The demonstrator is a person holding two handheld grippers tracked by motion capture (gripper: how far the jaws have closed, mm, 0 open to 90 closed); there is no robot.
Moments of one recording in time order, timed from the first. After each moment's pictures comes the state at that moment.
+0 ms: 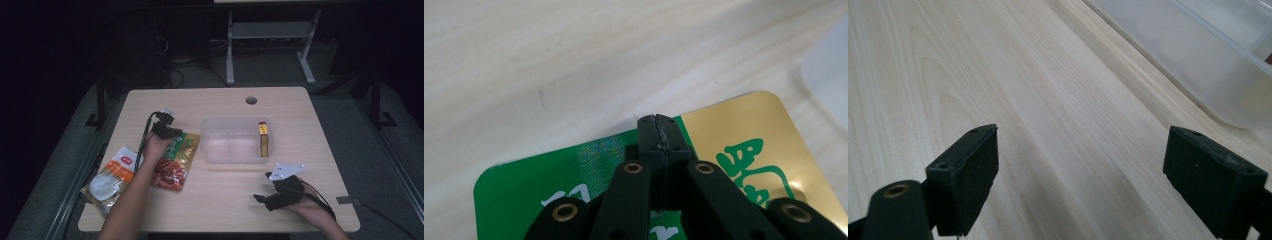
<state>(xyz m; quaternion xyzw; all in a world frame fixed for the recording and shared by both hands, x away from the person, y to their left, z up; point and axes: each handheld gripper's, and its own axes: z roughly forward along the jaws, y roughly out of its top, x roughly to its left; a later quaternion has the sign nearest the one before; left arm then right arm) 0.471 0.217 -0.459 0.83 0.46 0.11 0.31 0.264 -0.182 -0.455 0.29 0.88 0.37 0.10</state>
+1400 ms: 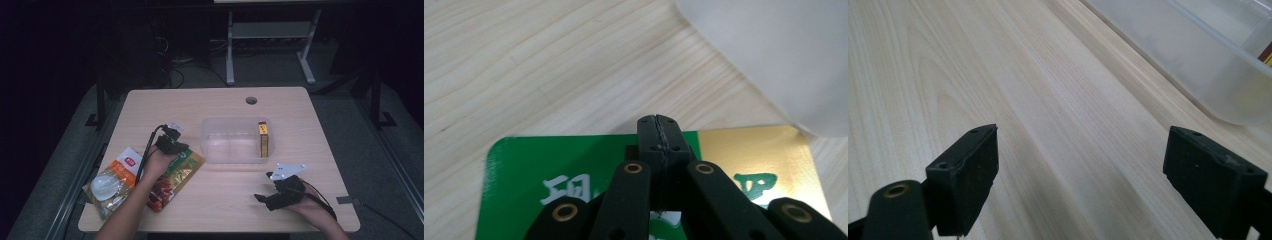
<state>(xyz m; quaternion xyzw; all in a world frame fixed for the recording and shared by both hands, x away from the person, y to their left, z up) 0.418 0.192 -0.458 0.86 0.40 0.08 0.31 0.264 -0.184 -0.455 0.29 0.87 0.37 0.10</state>
